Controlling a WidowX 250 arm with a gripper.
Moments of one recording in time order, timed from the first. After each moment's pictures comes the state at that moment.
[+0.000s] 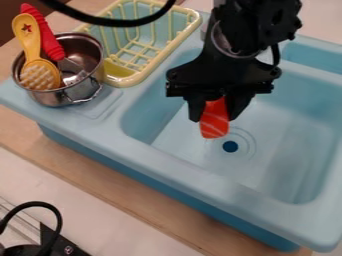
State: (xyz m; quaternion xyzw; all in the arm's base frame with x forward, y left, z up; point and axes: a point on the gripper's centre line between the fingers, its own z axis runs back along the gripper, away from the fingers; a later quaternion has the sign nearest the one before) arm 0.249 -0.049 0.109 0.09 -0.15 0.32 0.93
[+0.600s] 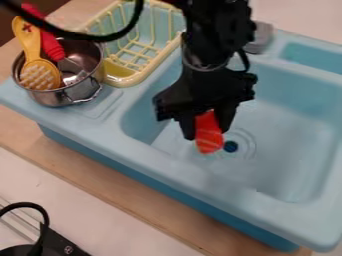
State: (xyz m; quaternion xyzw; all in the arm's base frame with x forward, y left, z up) arm 0.248 -0.037 0.079 -0.01 -0.11 0.39 0.92
